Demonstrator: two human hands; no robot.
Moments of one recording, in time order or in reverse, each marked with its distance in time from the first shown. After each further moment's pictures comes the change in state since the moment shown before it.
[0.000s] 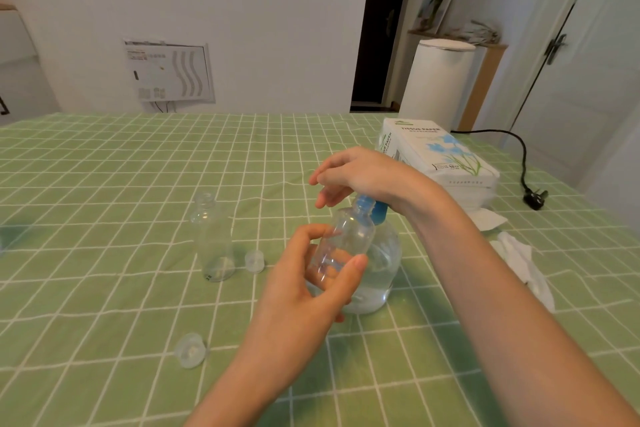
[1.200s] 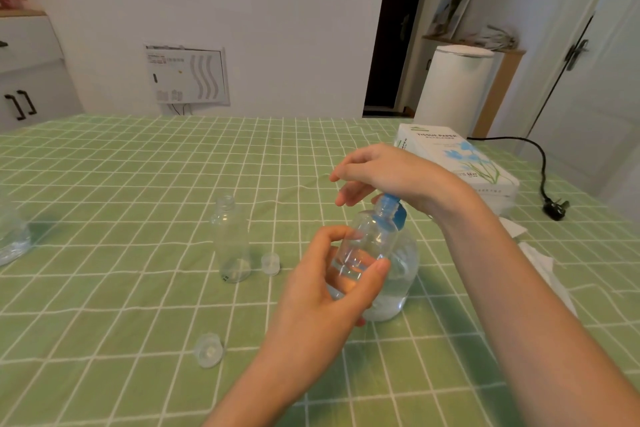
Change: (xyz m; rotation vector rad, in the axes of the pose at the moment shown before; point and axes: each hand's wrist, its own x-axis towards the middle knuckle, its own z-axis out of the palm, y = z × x) left_hand 0.001 0.004 -0.001 0.013 -0.037 0.042; right_hand 0.002 -0.002 -0.010 0.018 -0.003 -0.013
